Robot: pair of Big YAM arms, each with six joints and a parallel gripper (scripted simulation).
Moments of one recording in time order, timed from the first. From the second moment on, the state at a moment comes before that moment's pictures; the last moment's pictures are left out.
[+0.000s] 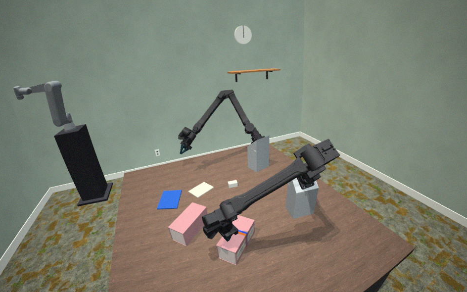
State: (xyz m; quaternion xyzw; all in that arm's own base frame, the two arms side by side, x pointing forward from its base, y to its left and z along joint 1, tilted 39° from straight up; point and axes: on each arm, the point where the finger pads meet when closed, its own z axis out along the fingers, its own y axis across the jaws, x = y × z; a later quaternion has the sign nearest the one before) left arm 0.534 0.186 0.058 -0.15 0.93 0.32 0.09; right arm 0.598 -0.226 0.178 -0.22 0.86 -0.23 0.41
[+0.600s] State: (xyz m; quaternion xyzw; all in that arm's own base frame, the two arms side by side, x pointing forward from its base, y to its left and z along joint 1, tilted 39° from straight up) left arm 0.534 0.186 0.058 -0.15 0.93 0.32 0.09; right arm 0.682 -0.117 0.052 -0.30 0.85 -0.17 0.41
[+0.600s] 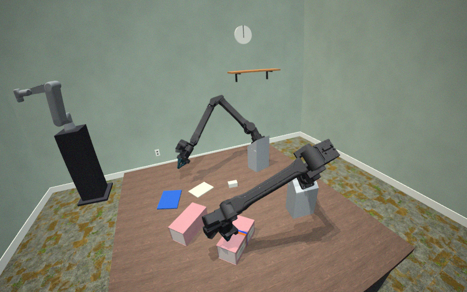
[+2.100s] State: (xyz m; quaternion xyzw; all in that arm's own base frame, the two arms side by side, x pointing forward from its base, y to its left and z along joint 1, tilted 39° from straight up) left arm 0.534 0.186 0.058 -0.15 0.93 0.32 0.09; right arm 0.665 0.178 -0.256 -0.47 0.79 -0.04 0.38
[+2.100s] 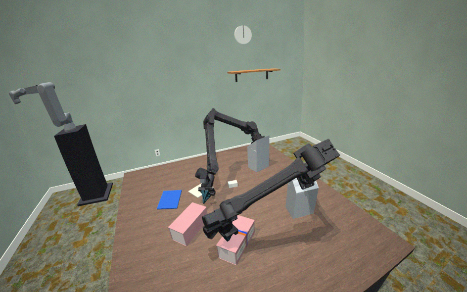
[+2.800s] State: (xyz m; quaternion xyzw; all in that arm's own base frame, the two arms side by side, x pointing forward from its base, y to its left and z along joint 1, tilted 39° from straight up) left arm 0.534 0.186 0.058 -0.15 0.93 0.32 0.09; right arm 0.642 0.201 -0.298 -0.49 0.79 -0.03 0.38
